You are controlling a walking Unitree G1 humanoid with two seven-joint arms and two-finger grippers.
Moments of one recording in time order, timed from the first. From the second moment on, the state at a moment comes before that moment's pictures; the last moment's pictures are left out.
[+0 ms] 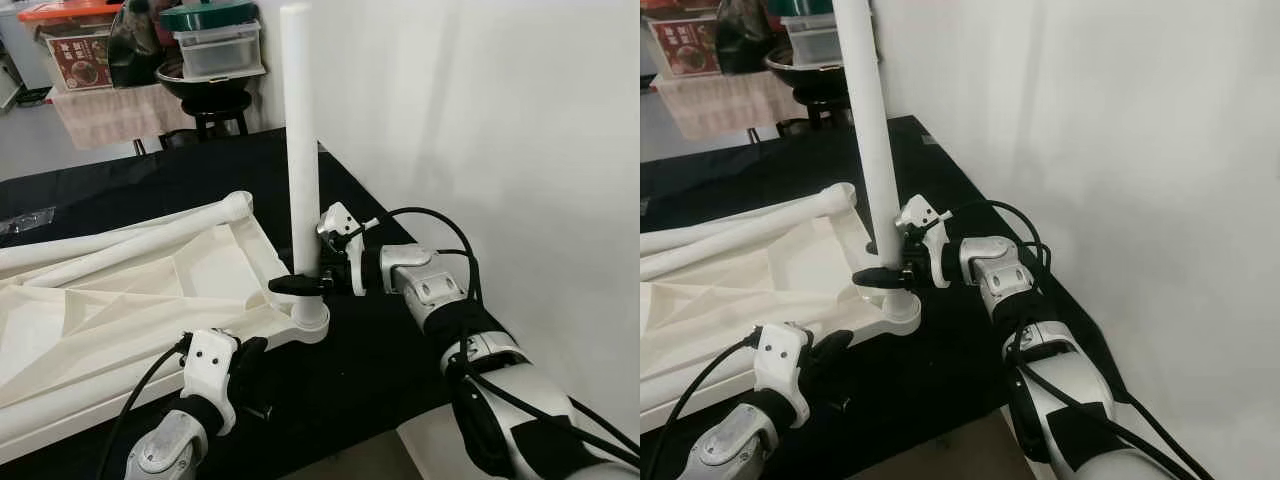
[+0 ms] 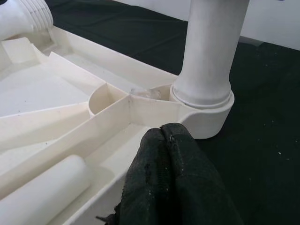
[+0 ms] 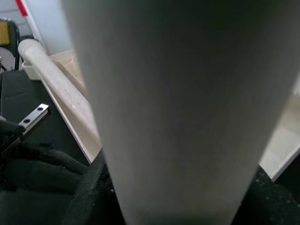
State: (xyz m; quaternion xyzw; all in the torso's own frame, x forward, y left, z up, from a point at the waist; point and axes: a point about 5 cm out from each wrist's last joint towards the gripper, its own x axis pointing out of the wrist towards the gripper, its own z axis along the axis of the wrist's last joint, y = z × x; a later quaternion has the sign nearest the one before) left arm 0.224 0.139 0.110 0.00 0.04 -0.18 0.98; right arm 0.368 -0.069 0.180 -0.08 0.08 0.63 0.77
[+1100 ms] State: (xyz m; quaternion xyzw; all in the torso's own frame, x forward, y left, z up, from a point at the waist) left arm 0.223 0.152 0.104 0.00 0.05 -0.18 0.98; right arm 0.322 -0.044 0.128 -0.07 0.08 0.41 0.91
